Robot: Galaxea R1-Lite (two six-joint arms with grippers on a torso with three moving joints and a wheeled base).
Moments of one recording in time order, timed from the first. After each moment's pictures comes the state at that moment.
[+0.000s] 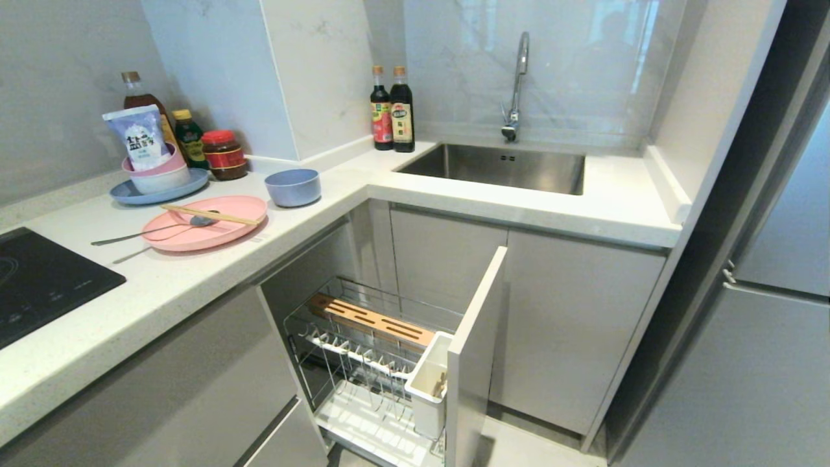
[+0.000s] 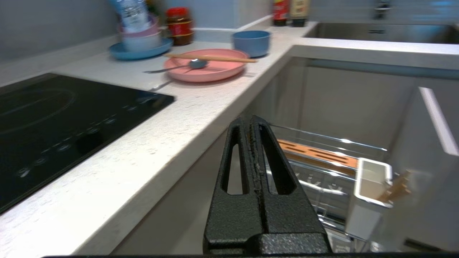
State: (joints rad) left arm 0.07 0.26 -0.50 0.12 0.03 0.10; right arm 0.00 0.00 0.00 -0.01 -0.04 0.08
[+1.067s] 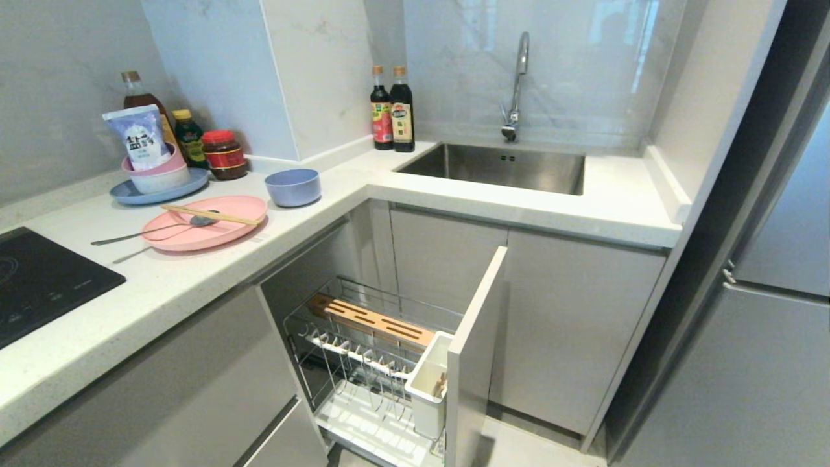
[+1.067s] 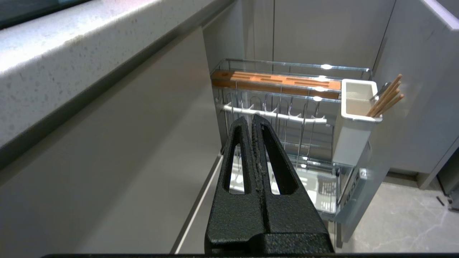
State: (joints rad) left arm 0.01 0.00 -0.01 0.03 -0.05 0.13; right arm 0.00 0.00 0.00 -0.01 -0.04 0.08
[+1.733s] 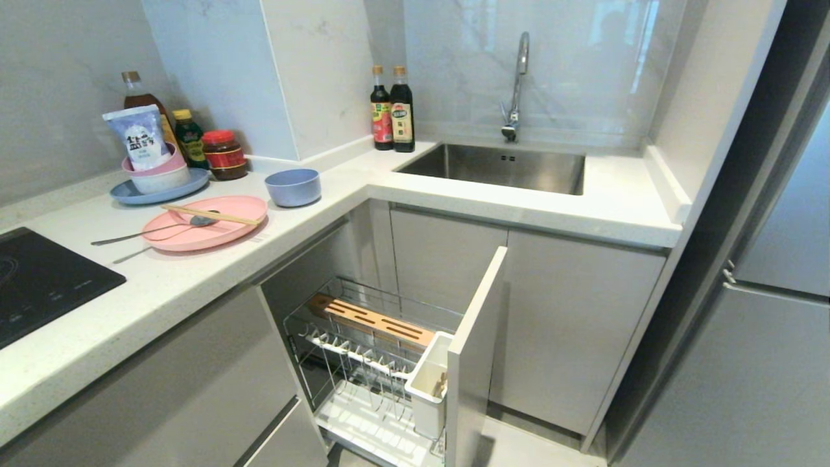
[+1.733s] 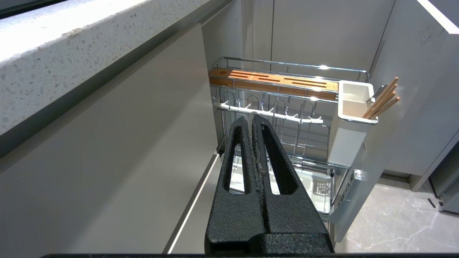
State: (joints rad) left arm 0.01 0.00 -0.01 0.03 -0.05 0.10; right arm 0.00 0.00 0.00 -0.01 -0.04 0.08
